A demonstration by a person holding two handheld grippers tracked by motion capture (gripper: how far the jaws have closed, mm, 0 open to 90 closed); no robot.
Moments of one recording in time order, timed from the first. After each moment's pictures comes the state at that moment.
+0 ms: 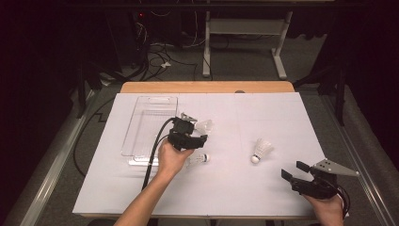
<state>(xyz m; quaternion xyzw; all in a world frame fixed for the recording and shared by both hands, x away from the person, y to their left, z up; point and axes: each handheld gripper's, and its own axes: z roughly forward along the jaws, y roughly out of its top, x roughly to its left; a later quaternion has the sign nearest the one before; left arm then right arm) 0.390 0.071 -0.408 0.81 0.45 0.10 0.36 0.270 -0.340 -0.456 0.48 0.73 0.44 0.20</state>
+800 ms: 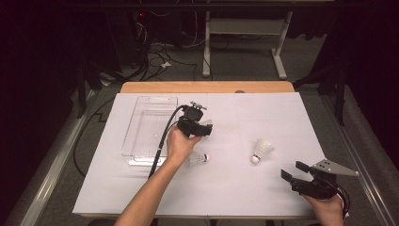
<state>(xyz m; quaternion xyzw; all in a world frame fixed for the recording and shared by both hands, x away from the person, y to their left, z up) 0.431 0.042 -0.400 0.82 0.45 0.12 0.32 0.270 -0.340 -0.456 0.48 0.74 0.44 0.20</state>
